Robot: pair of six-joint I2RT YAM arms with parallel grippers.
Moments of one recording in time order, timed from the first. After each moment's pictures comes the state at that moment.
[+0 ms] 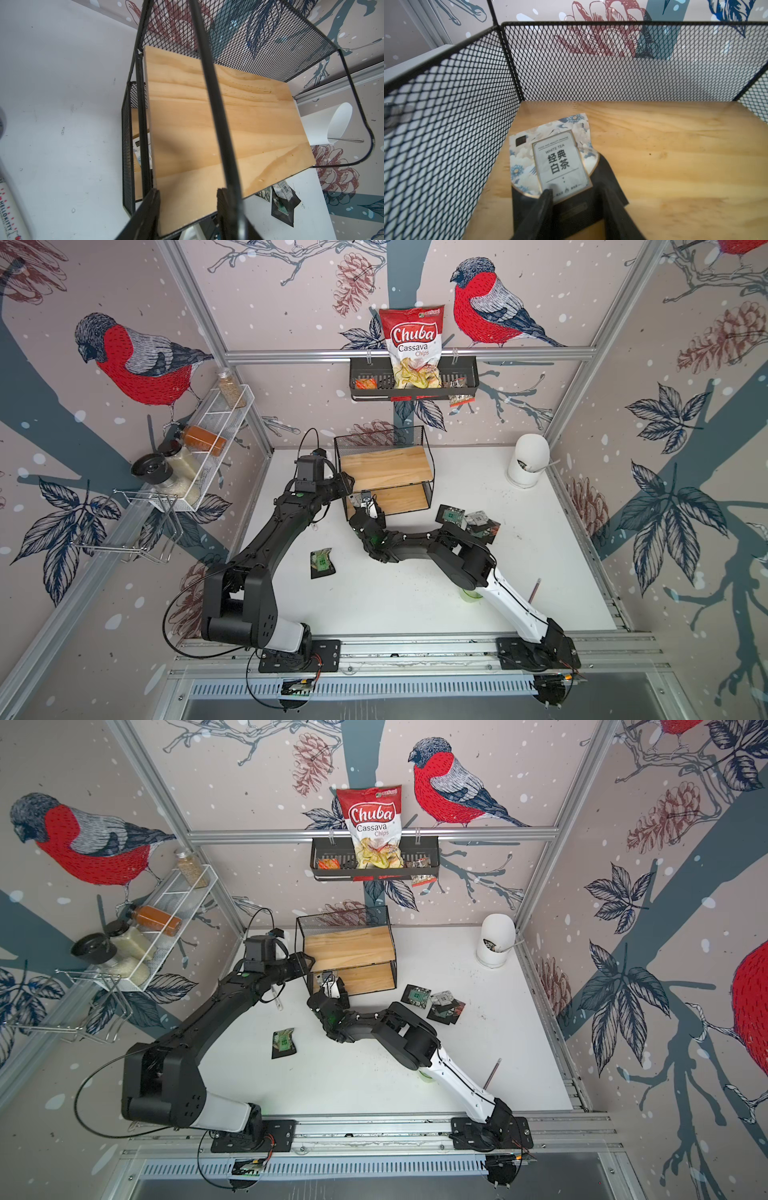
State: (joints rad) left arm -0.14 1.46 1.09 -0.26 0.29 -0.46; right arm 1.07 2.55 1.72 0.37 0.76 0.30
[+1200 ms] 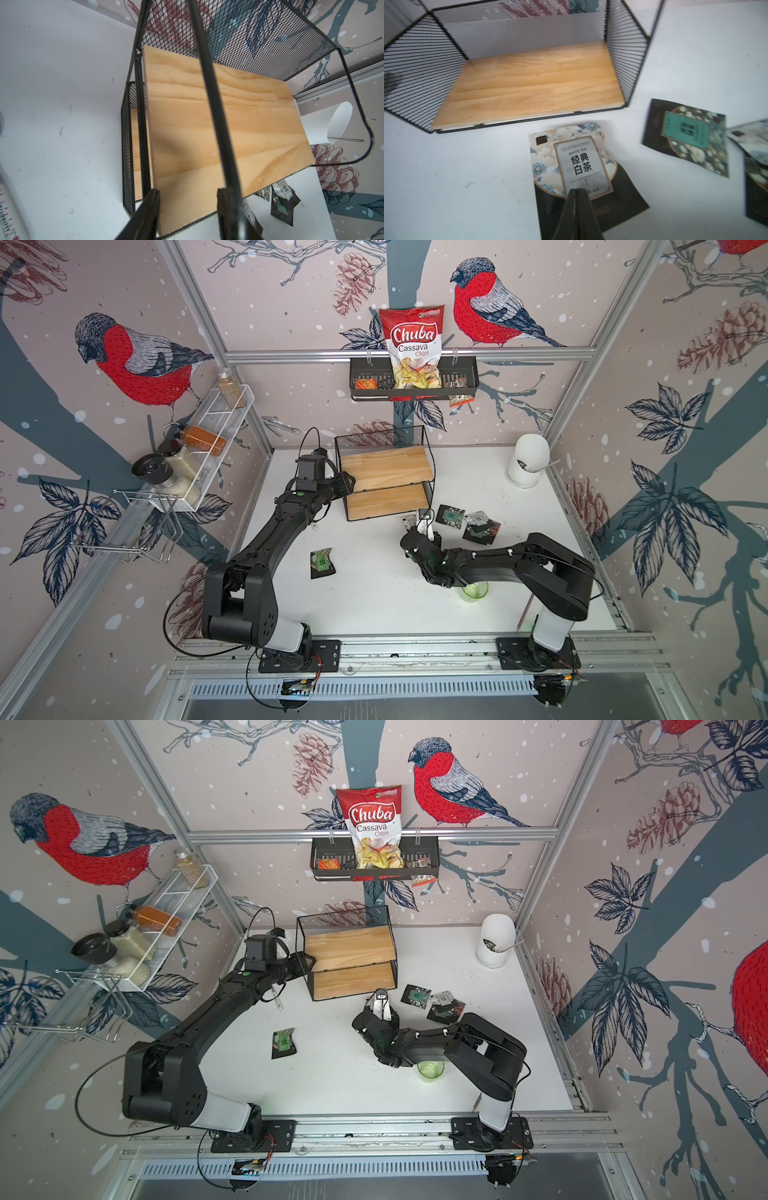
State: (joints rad) left arm -0.15 1.47 1.10 -0.27 0.28 -0.46; right arm 1.06 1.77 0.83 0.19 0.72 0.64
